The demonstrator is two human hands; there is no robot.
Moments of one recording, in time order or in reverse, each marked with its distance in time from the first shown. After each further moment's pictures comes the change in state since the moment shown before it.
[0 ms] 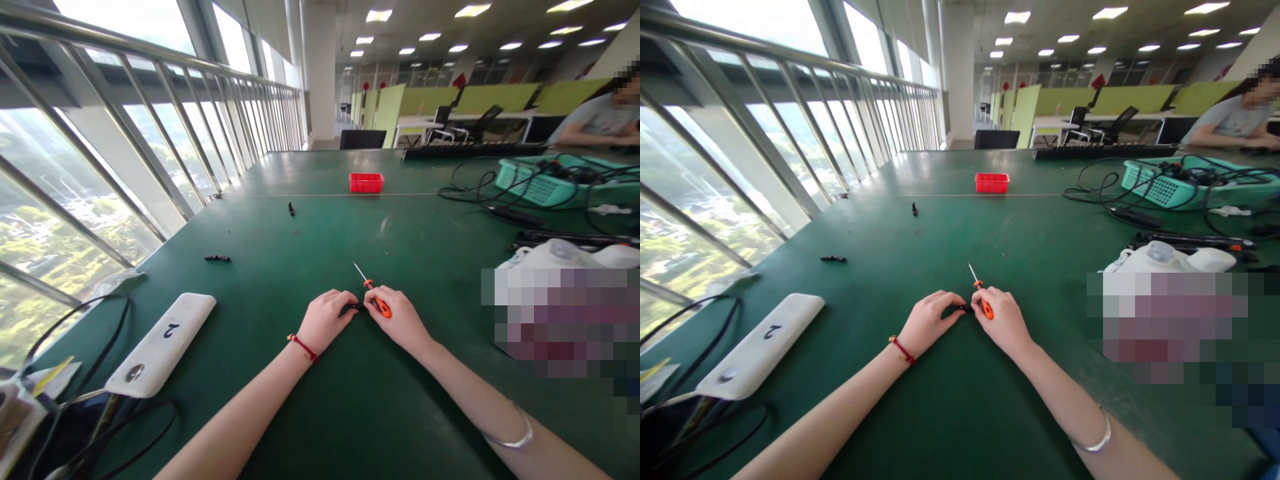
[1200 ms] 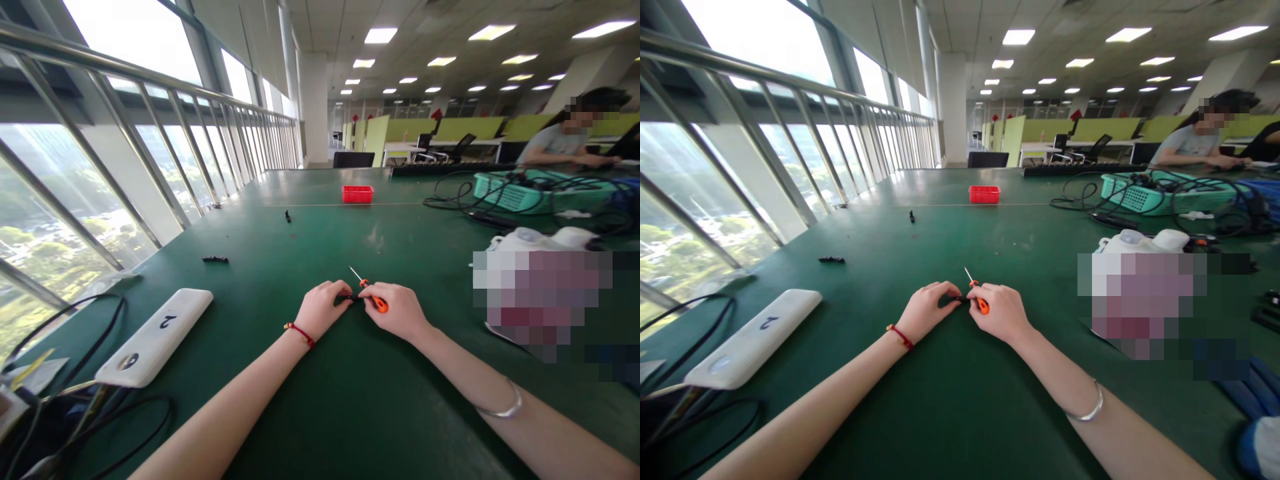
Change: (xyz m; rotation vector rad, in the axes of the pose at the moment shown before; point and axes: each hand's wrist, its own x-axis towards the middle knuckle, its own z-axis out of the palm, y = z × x) left_hand -0.003 0.002 0.003 0.026 0.035 0.000; right_hand -0.016 -0.009 -0.012 -0.170 0.110 -0.097
